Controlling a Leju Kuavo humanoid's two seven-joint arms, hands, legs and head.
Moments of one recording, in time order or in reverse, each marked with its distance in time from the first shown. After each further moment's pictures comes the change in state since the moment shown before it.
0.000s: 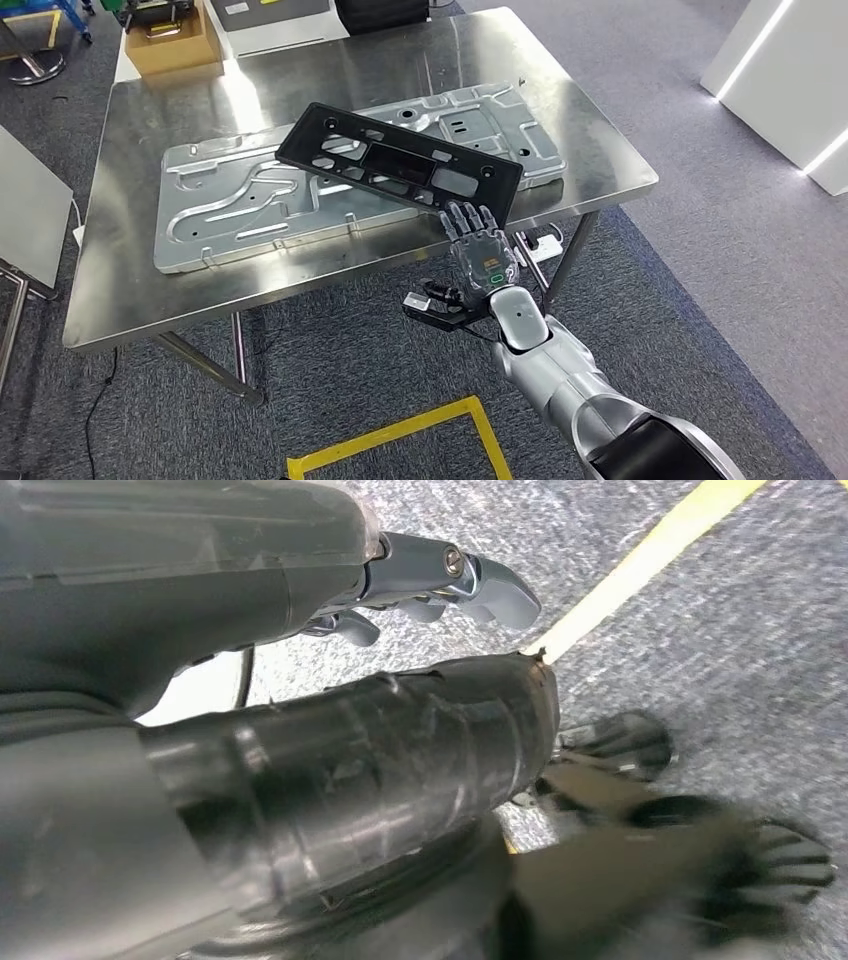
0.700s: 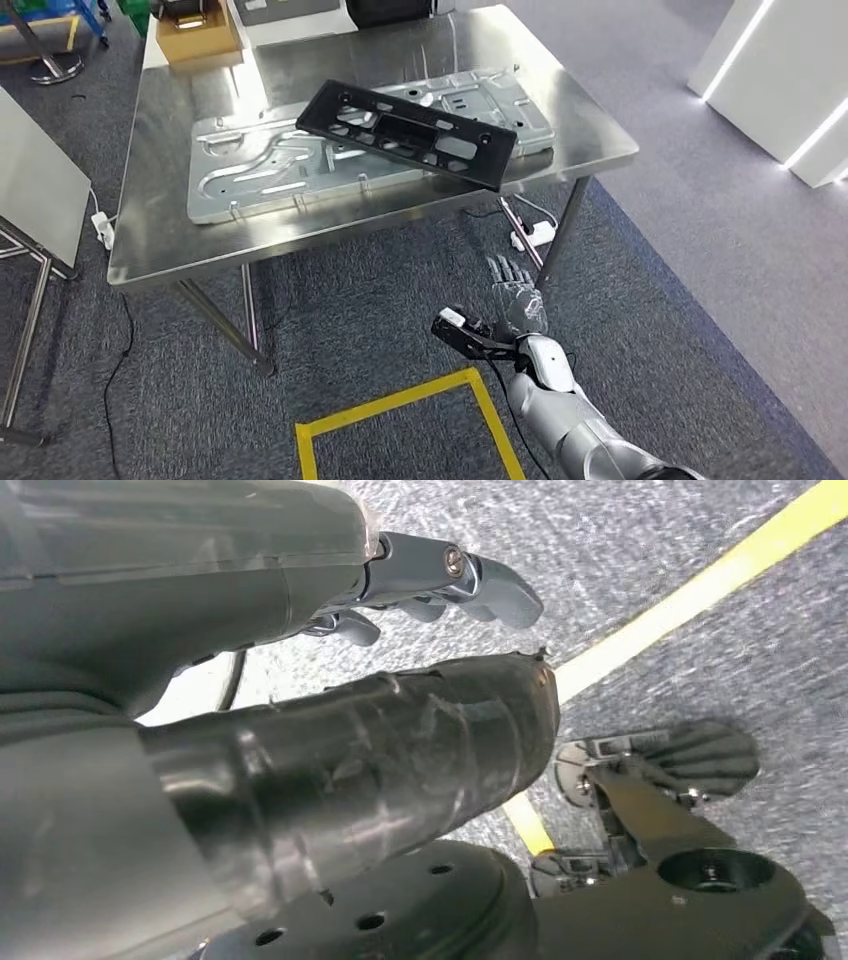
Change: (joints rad) left arm 0.023 0.000 0.052 0.000 0.032 0.015 -0.017; right arm 0.182 -0.019 -0.260 0.003 -0.384 0.035 -0.226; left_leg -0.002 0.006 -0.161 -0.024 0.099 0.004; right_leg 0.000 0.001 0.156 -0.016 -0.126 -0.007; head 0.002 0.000
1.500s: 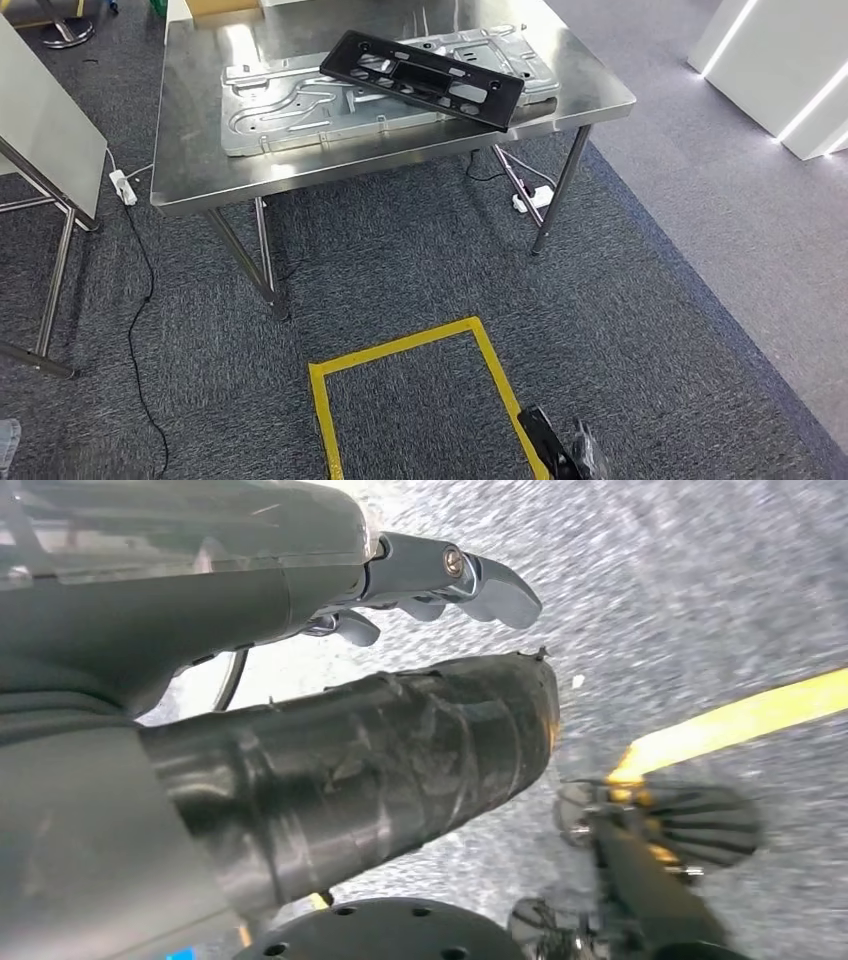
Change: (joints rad) left arm 0.007 0.001 0.081 0.000 0.017 0.085 0.022; right arm 0.355 -0.098 -0.402 0.081 -0.327 0.151 0.086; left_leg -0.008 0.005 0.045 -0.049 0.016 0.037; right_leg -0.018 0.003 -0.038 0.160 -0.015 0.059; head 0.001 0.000
